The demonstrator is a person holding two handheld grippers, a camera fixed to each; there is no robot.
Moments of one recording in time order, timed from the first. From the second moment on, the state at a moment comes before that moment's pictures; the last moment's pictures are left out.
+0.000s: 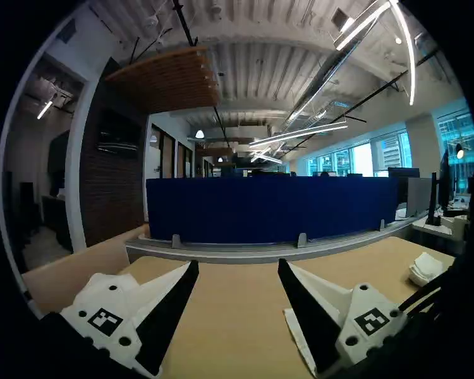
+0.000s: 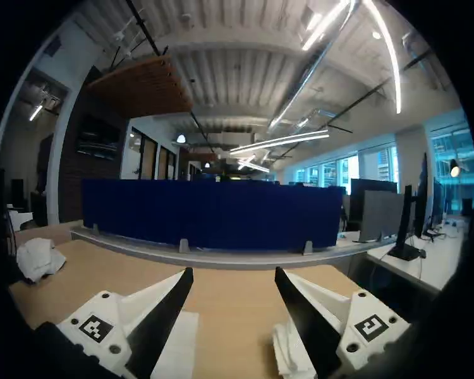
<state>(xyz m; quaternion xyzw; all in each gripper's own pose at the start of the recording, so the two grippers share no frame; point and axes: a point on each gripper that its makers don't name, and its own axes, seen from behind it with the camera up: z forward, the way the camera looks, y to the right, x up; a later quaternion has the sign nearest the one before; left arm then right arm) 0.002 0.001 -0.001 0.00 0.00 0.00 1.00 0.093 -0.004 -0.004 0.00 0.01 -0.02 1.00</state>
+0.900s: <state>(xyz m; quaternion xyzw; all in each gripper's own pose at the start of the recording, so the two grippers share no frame) 0.014 0.066 -0.019 -0.14 -0.08 0.06 0.98 0.123 -0.030 -0.023 0.11 -0.07 -0.06 0.99</state>
